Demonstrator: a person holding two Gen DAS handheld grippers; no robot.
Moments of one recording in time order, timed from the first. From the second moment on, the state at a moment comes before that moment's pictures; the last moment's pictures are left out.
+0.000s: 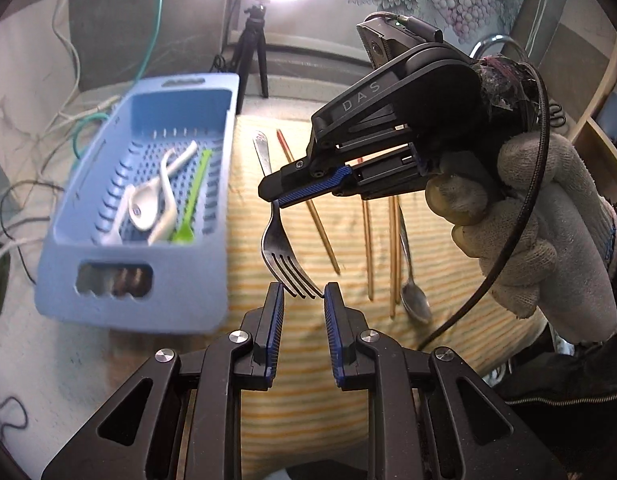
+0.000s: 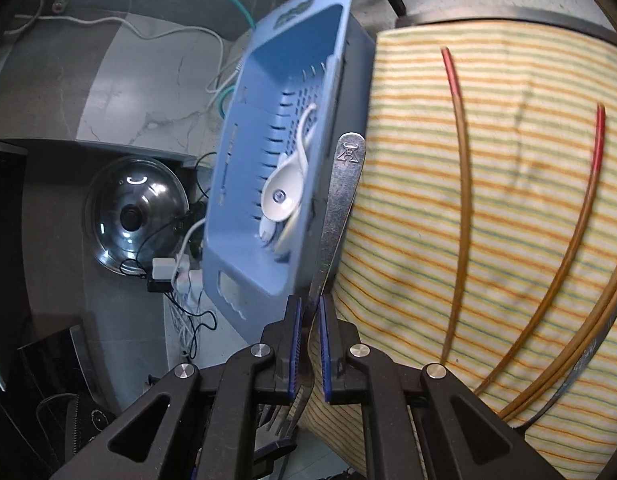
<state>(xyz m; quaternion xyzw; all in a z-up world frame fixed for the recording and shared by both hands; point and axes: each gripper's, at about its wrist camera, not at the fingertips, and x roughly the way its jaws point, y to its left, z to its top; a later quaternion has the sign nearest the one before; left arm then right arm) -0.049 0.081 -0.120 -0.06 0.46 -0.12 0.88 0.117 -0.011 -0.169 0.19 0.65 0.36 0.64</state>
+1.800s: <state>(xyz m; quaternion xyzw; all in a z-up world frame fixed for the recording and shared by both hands) 0.043 0.150 -0.129 -0.05 0.46 -0.07 0.88 0.187 0.041 -0.121 0.09 0.57 0.35 0.74</state>
